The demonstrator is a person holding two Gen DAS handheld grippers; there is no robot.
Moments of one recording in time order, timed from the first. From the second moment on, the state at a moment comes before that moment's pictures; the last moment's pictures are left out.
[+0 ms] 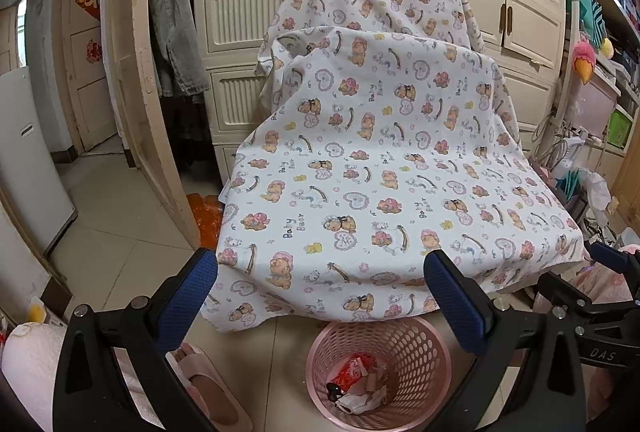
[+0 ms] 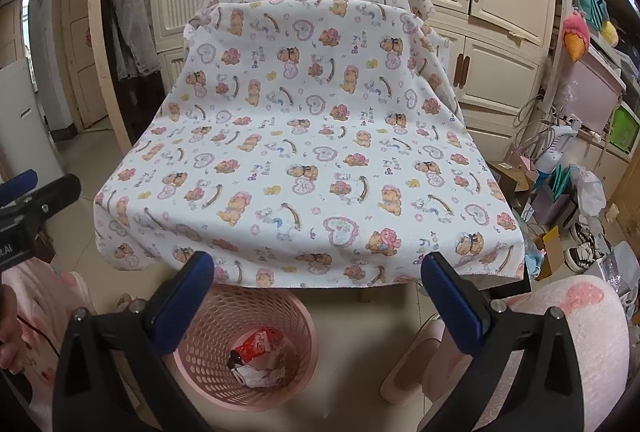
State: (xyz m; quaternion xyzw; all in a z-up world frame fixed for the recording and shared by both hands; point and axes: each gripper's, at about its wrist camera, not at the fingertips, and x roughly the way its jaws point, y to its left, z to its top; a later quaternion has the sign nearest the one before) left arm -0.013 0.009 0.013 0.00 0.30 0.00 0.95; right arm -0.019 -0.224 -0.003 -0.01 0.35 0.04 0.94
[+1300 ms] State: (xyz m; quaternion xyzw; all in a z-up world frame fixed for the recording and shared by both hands) left arm -0.011 0.006 0.010 0.02 0.30 -0.01 0.95; right arm -0.018 -0.224 -0.005 -0.02 0.35 0.04 0.94
